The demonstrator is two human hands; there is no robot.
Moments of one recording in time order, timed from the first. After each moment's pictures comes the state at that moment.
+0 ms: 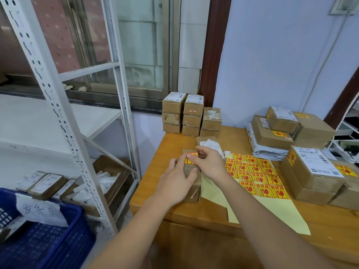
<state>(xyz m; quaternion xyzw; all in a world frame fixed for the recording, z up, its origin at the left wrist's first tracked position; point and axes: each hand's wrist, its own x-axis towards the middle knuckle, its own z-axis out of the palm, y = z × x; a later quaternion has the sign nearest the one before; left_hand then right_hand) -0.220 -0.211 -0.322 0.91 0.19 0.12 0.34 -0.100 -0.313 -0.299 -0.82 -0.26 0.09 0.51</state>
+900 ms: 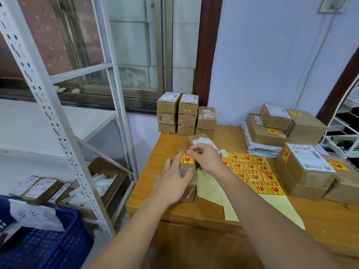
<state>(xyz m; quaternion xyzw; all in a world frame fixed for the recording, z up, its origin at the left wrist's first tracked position) -0.220 -0.214 -0.322 0.91 0.19 0.13 0.33 -0.084 -0.311 -0.291 -0.83 -0.28 0.10 0.47</state>
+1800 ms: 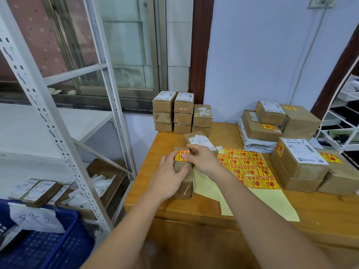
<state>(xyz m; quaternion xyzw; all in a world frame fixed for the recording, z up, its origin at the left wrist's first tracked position) -0.221 -0.212 -0.315 0.89 0.18 0.16 0.39 -0.097 -0.319 -0.294 -0.80 -0.27 0.17 0.51</state>
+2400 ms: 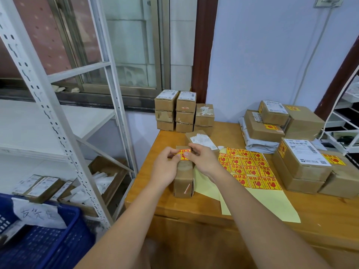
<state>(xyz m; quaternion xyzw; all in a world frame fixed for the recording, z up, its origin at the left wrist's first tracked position) -0.201 -0.203 -0.312 0.77 0.23 0.24 0.55 -0.104 -0.320 -0.296 -0.79 -0.26 0.16 0.53</state>
